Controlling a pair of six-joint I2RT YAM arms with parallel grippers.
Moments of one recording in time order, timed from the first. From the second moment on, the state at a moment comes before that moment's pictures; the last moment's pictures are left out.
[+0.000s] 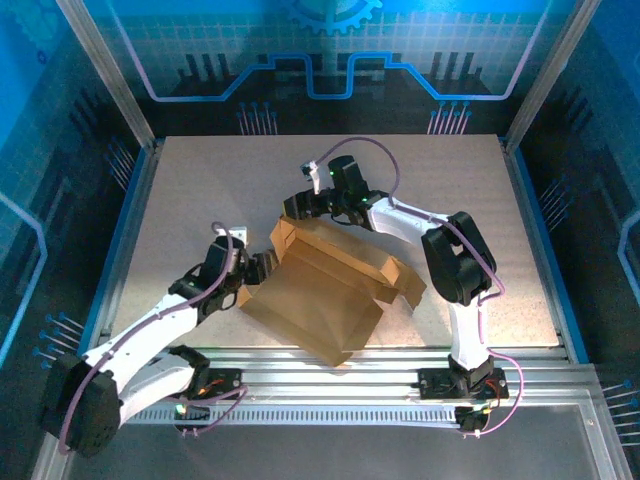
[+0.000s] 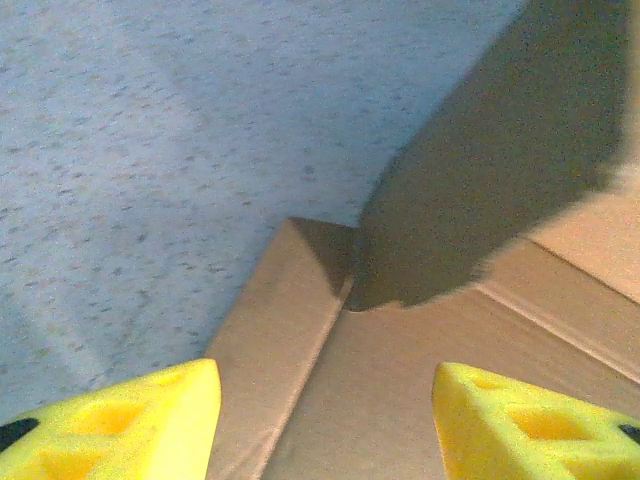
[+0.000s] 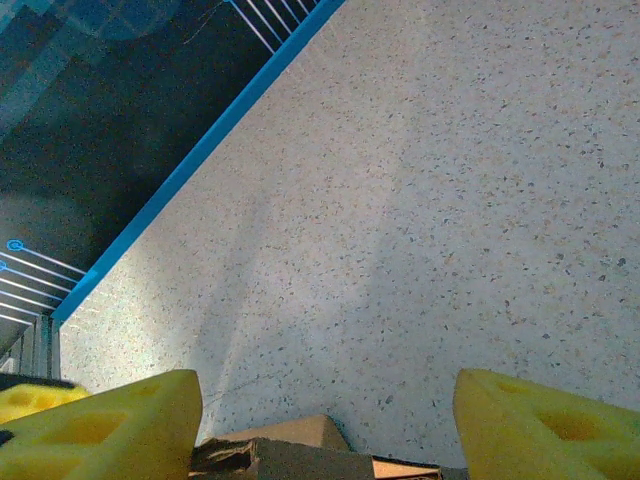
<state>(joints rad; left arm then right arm) -0.39 1.00 0.50 -0.24 -0.10 -0.48 0.58 2.03 1.46 0.04 -0.56 0.32</state>
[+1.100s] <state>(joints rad) -0.31 1.45 0.67 0.12 0.25 -0.24 0.58 2.03 1.46 0.04 -0.59 0.33</state>
